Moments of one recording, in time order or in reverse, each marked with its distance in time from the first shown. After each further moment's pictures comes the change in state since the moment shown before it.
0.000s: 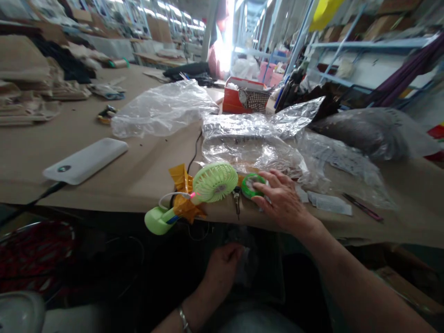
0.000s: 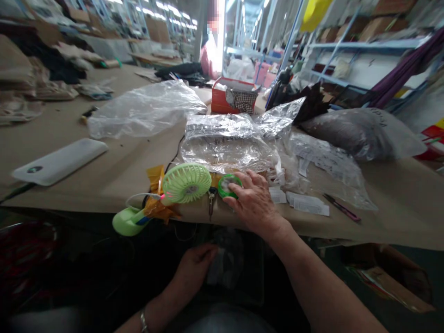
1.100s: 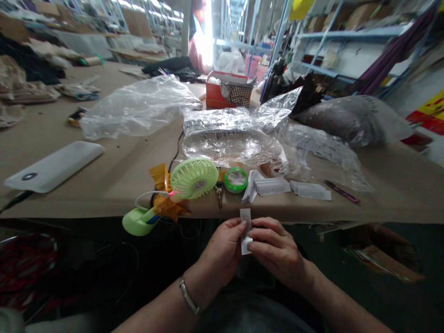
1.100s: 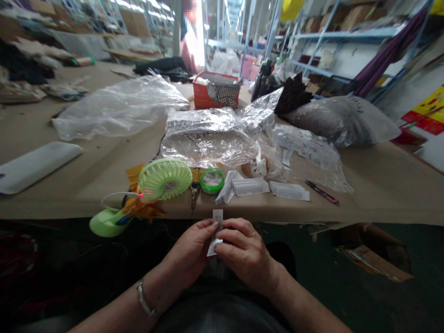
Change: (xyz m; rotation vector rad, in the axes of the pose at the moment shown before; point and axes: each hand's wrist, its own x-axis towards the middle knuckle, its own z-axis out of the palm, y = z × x) left_hand -0.001 0.080 0.029 -0.887 -0.246 -0.304; right_hand -0.107 -0.027 -0.002 0.445 0.170 -0.199
